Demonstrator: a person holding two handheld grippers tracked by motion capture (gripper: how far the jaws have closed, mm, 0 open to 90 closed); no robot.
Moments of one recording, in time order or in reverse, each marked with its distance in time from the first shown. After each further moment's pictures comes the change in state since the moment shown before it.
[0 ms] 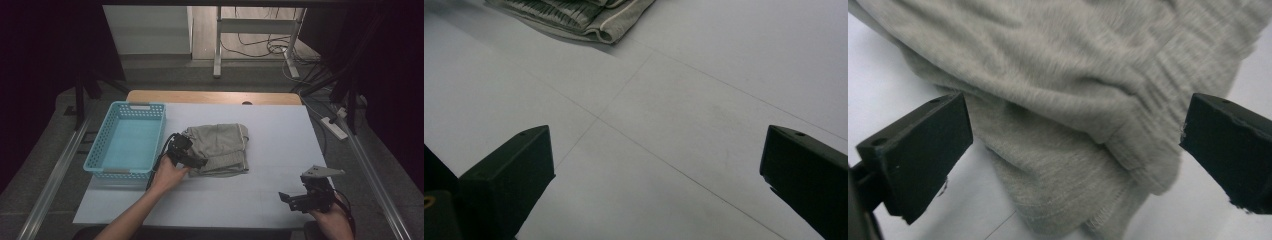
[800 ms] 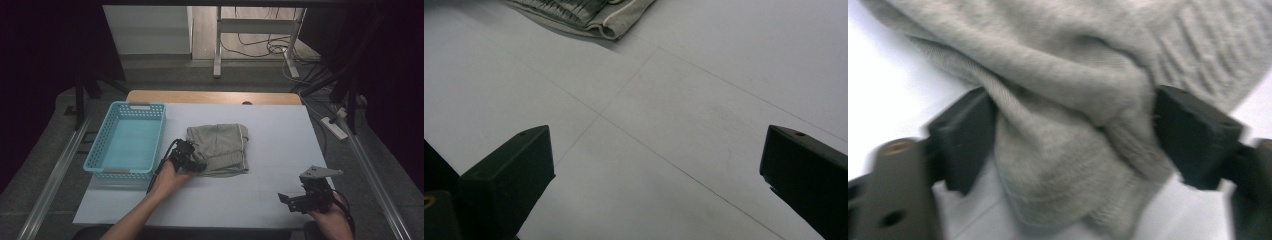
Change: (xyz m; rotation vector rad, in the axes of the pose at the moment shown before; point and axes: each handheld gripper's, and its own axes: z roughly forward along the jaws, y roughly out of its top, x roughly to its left) left arm -0.006 -0.010 0.015 0.076 0.012 -0.017; right arm 0.002 0.000 0.001 0.012 0.000 -0.028
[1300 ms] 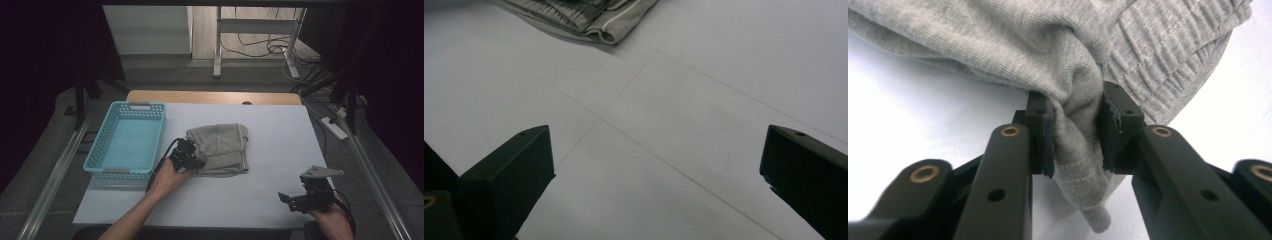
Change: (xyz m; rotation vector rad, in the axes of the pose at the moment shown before) left arm -0.001 0.005 -0.007 0.017 -0.081 0.023; right arm -0.001 0.000 -0.001 -0.012 0.000 0.009
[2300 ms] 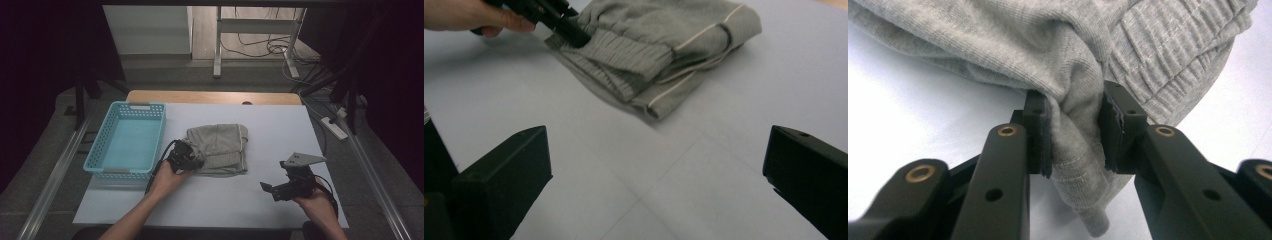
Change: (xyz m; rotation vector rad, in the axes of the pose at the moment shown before) left arm 0.004 -0.012 0.002 -0.080 0.010 0.019; right arm 0.022 0.045 0.019 -0.103 0.119 -0.116
